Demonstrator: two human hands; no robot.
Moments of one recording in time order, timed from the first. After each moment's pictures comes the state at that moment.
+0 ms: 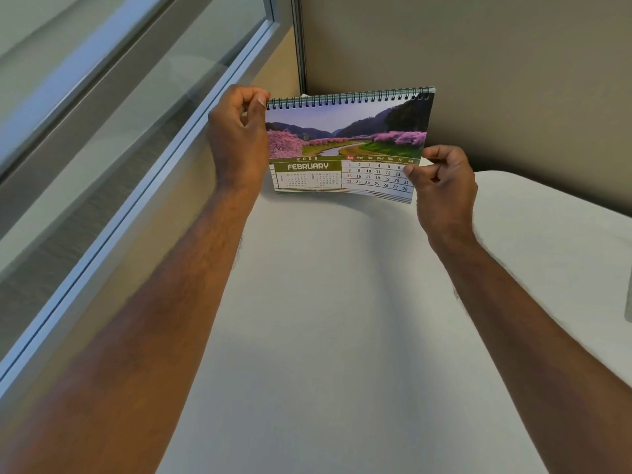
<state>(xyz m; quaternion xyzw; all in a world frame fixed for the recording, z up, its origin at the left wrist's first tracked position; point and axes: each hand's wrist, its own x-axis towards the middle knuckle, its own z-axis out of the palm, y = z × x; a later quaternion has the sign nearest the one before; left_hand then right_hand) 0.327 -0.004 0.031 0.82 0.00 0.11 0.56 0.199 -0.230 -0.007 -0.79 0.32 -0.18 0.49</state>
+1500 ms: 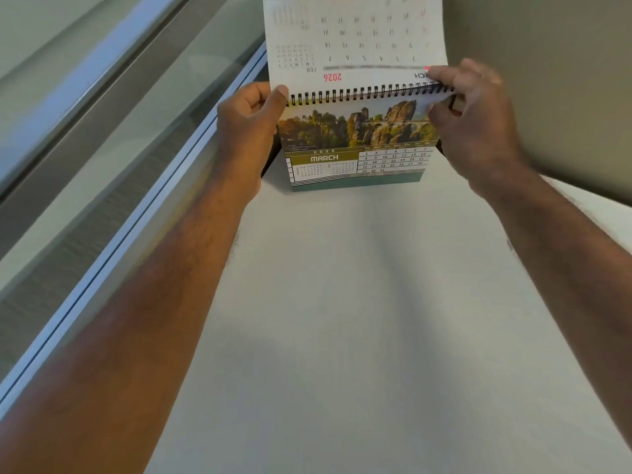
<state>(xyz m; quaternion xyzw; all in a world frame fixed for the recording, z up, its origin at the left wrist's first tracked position) 0.336 0.007 0.040 0.77 0.00 -0.01 0.63 0.247 -0.236 0.069 -0.87 0.19 -0.13 0.44</state>
